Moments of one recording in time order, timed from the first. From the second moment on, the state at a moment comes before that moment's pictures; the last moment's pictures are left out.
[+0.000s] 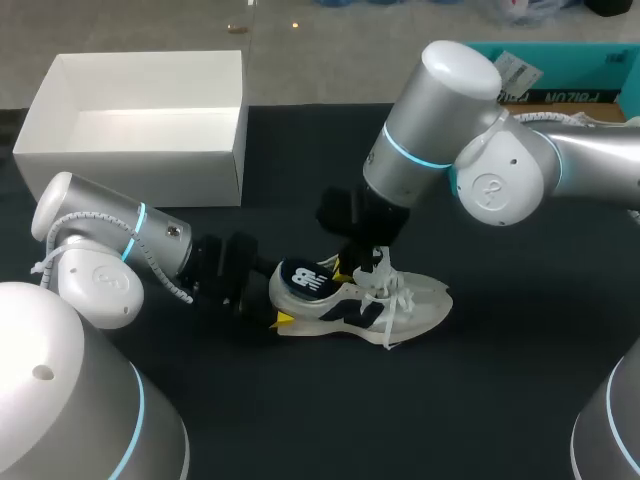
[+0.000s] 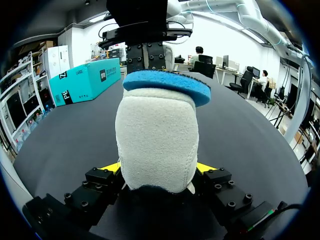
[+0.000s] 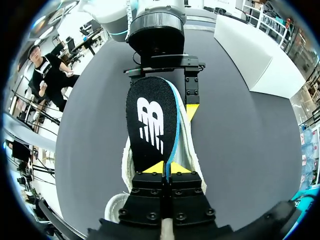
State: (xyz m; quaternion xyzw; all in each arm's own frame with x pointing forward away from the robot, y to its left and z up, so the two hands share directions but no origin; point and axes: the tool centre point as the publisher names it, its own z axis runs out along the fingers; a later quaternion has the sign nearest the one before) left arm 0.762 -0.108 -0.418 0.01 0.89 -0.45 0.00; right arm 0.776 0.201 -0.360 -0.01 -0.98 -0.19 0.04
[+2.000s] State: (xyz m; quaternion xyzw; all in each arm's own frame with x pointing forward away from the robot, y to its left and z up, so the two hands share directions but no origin) left arm 0.762 -0.108 -0.417 0.01 0.89 -0.45 0.00; right arm 0.782 0.213 -0.322 0.01 -0.97 -0.24 0.01
